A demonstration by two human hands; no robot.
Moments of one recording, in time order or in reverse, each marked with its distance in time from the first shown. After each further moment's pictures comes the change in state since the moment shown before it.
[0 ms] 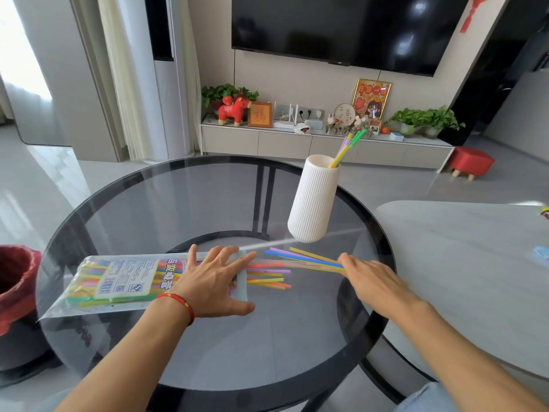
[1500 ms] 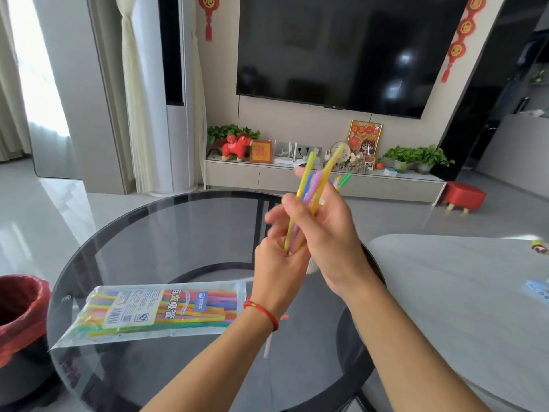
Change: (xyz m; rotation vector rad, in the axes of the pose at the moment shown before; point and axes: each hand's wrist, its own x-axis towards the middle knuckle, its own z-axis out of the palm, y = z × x) left_hand 0.024 0.144 -0.104 -1.240 0.751 -0.028; right_hand -0.001 -0.105 -0.179 1.695 0.592 -0.308
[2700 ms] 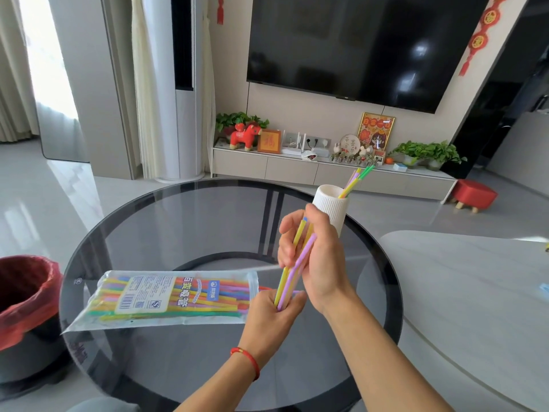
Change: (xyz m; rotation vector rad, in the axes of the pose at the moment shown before) left_hand -0.062 -0.100 -0.030 0.024 -0.166 -0.279; right_hand -0.013 0.054 0.030 0.218 0.036 0.296
